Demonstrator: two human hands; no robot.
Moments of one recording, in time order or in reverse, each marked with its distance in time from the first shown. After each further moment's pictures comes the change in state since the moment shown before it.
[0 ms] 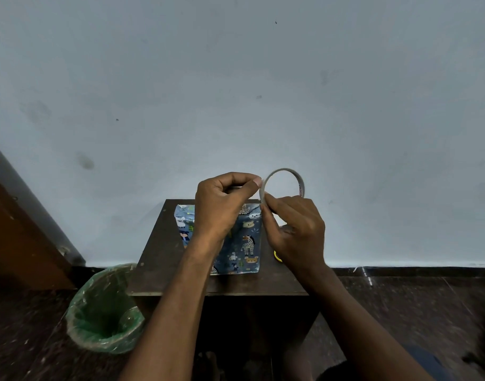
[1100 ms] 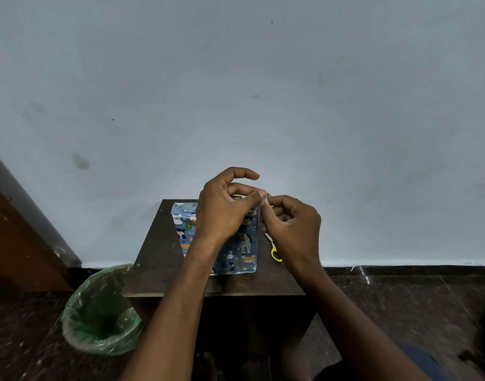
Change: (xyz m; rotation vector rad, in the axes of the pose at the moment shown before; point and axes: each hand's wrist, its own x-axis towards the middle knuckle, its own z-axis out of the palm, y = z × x) left_hand 0.004 -0.012 0.004 0.226 -0.098 0.038; right_hand 0.009 -0.017 -0.001 0.428 -0.132 0.714
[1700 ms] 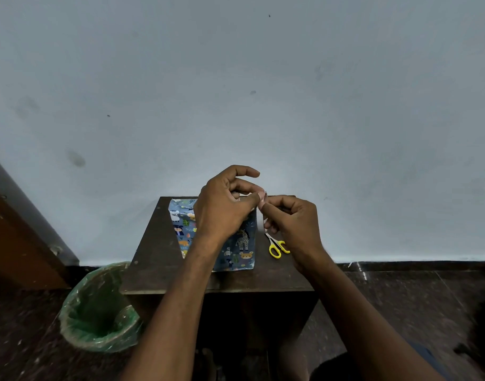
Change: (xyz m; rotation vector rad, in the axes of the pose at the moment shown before) left_hand 0.000 0.000 0.005 0.195 0.026 0.021; right_hand 0.009 0.006 -0.015 0.209 -0.206 0.221
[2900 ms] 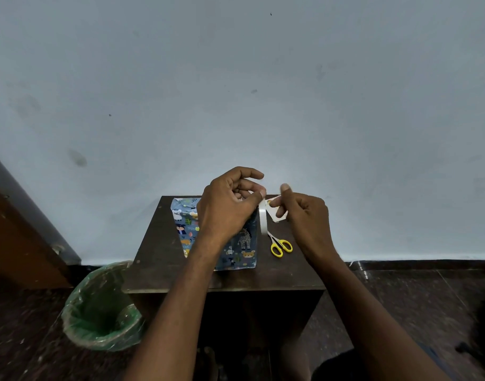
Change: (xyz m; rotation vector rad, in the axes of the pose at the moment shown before) left_hand -0.002 -0.002 0.000 -0.013 0.001 0.028; right_hand 0.010 0.006 -0.015 -0.280 0.123 -0.023
